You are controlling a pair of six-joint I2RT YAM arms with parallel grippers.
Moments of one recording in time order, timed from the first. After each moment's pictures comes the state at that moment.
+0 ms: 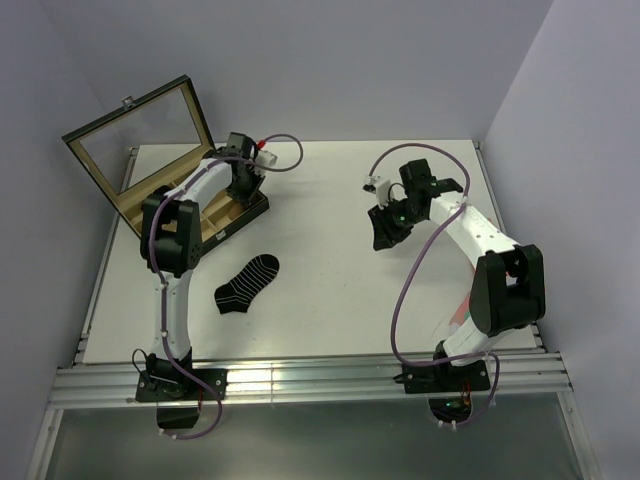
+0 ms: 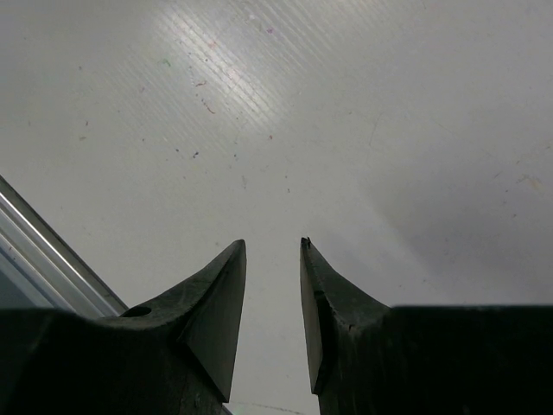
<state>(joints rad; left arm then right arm) -0.26 2.26 1.87 -0.74 0.04 0.32 0.21 1.59 1.23 -0.84 -0.50 -0.41</state>
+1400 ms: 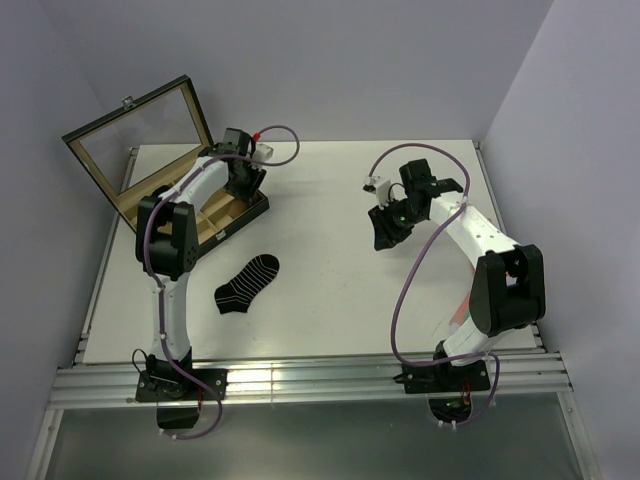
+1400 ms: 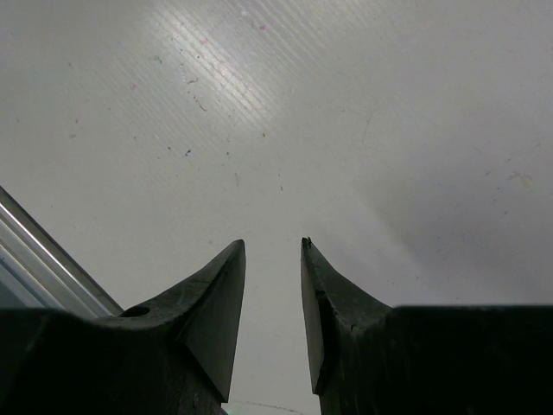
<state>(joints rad) -0.26 2.20 1.85 -0.72 0.03 0.24 0.21 1.59 1.23 -0.85 -0.49 -0.42</state>
